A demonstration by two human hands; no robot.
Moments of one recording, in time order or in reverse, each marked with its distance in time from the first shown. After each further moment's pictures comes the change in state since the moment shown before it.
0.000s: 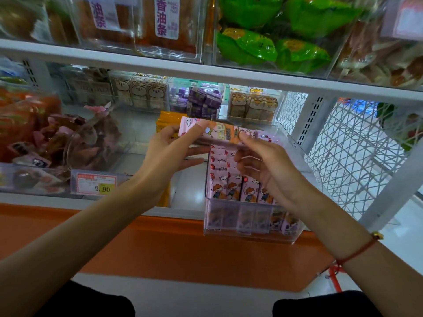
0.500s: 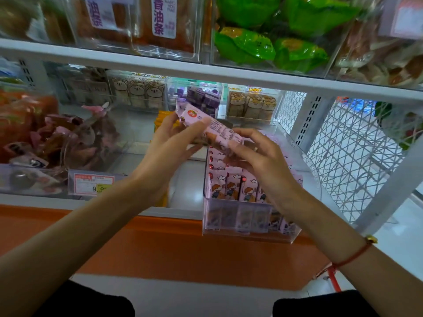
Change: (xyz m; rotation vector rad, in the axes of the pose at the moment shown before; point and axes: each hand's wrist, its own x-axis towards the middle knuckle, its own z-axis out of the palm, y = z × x) left_hand 0.005 -0.001 -0.001 0.014 -0.107 0.082; right_hand -0.006 -0.002 0.012 -0.132 -0.007 -0.199
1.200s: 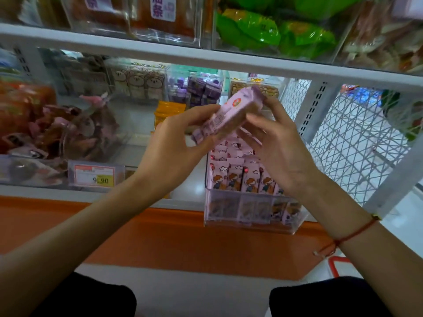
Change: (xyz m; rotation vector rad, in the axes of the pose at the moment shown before) left_hand -0.008 -0.003 -0.001 0.666 -0.055 0.447; right_hand 0.011 -0.010 -0.008 0.413 0.067 0.037
